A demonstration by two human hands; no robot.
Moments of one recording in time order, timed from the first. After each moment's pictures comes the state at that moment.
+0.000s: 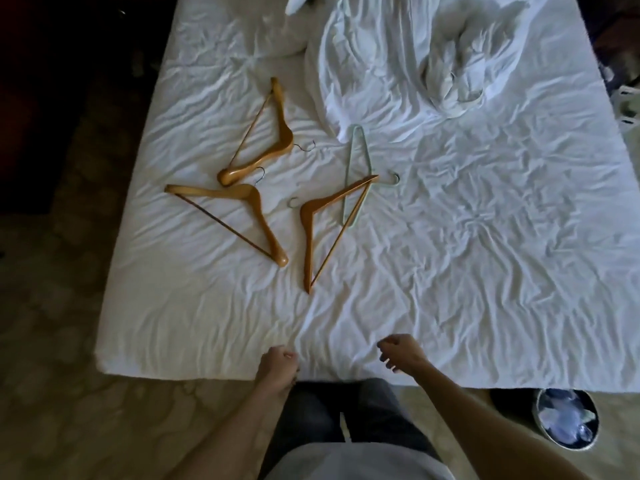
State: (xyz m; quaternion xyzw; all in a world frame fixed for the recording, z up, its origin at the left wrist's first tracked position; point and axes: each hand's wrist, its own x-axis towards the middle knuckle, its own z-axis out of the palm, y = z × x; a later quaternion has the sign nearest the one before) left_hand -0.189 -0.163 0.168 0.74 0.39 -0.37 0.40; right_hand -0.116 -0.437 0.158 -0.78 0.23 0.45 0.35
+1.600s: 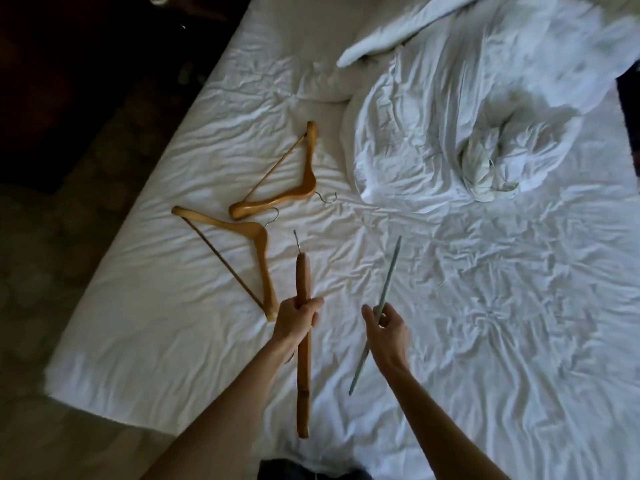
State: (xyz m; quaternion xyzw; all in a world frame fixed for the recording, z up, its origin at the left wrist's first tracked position) left_hand 0.043 -0.174 0.213 0.63 0.42 -0.15 0.63; right_hand 0.071 -0.350 0.204 -0.85 0.13 0.17 0.48
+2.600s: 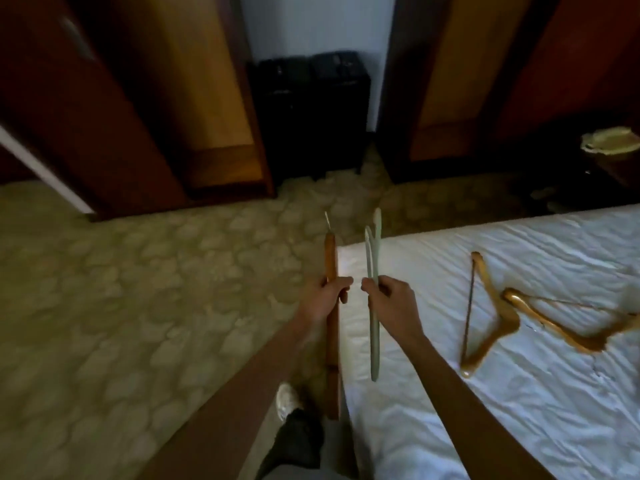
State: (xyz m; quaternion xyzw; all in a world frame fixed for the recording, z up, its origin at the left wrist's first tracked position) left_hand -0.366 -0.095 0.391 0.38 0.64 0.31 0.59; right_hand -0.224 -0.119 0.398 -0.70 -0.48 0.40 0.34
